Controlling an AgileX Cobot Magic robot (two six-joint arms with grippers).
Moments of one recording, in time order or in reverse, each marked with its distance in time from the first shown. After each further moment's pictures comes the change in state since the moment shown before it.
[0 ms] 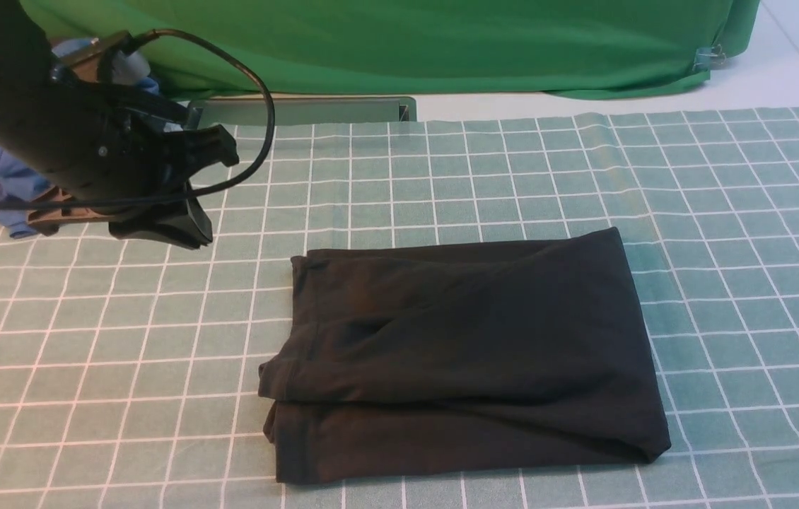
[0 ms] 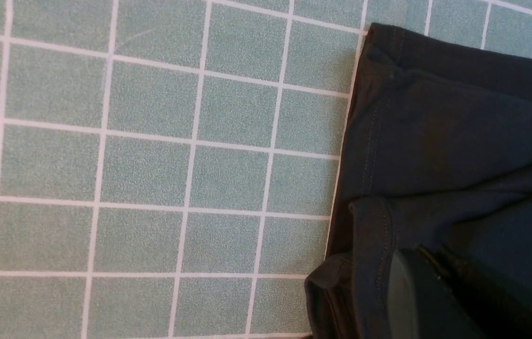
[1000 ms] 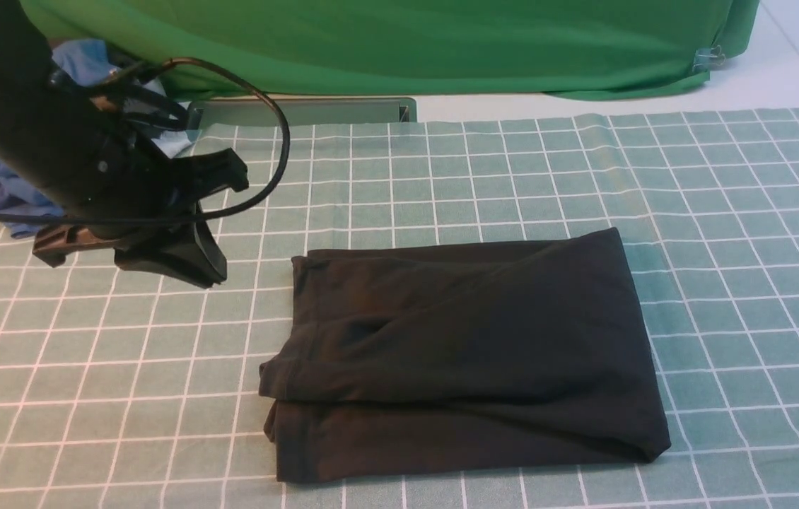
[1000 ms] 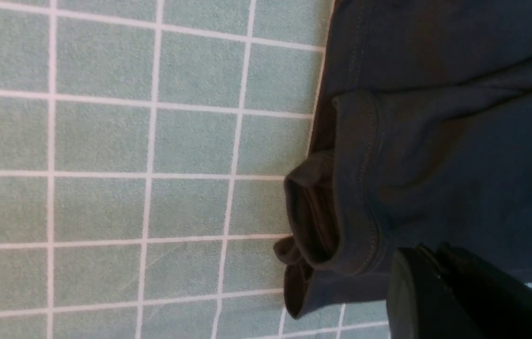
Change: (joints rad) right arm -0.435 -0.319 0.299 0.063 0.261 0.001; left arm 0.000 -0.004 0.000 -0.095 0.176 0.050
